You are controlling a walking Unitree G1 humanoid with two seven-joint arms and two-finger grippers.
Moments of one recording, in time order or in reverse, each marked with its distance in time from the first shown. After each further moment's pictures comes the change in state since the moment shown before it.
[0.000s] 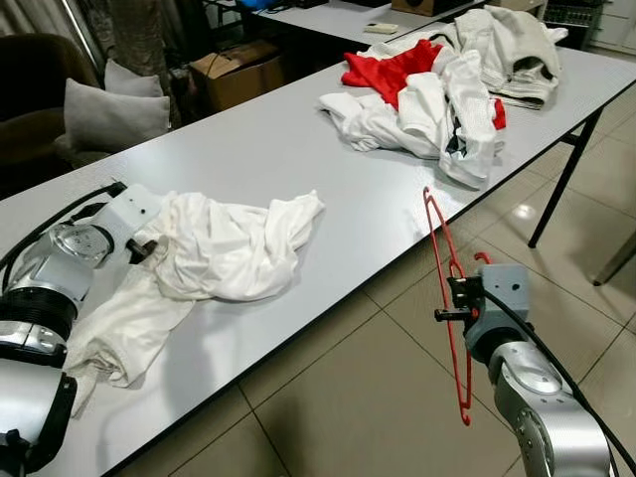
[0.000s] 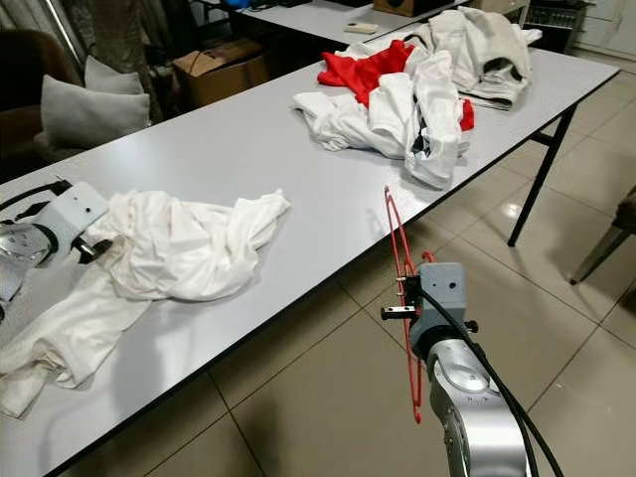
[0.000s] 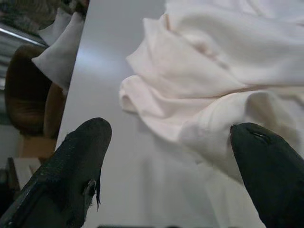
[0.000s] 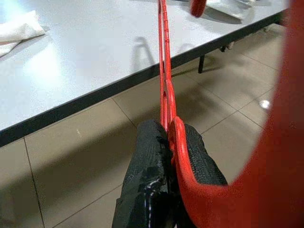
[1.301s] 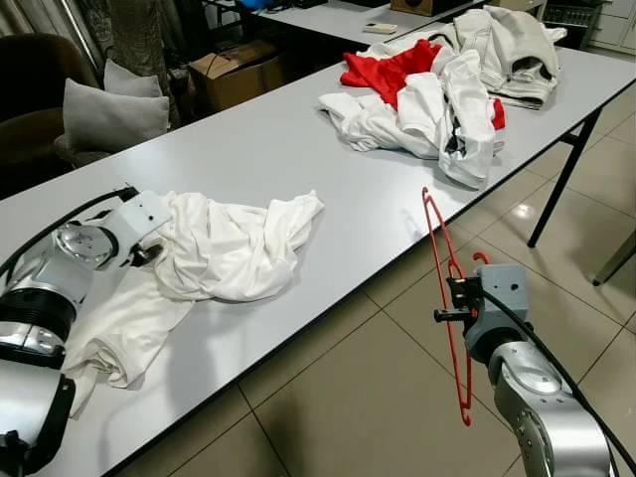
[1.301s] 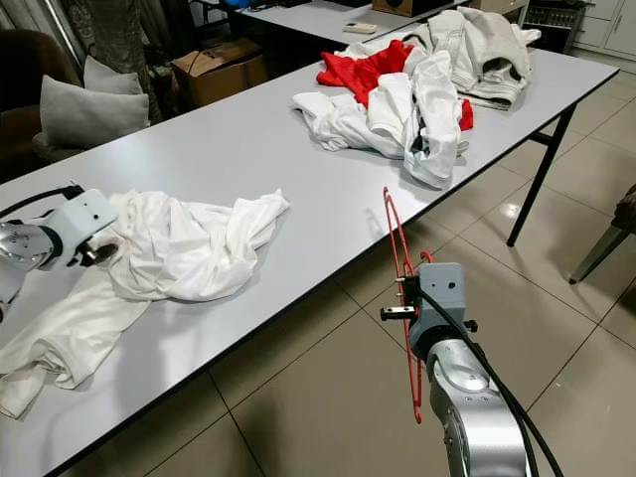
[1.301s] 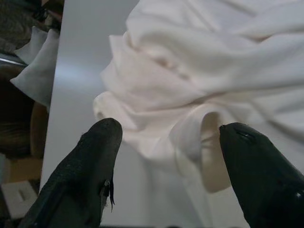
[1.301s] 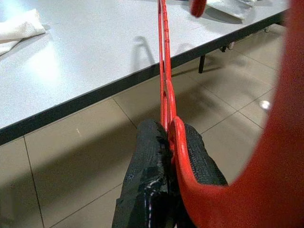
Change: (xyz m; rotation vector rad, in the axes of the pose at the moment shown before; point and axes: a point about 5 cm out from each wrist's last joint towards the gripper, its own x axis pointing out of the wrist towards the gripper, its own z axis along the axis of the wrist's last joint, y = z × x) left arm -0.001 -0.006 0.005 0.066 -0.034 -0.106; right arm 0.000 0.000 0.000 -0.007 0.001 0.008
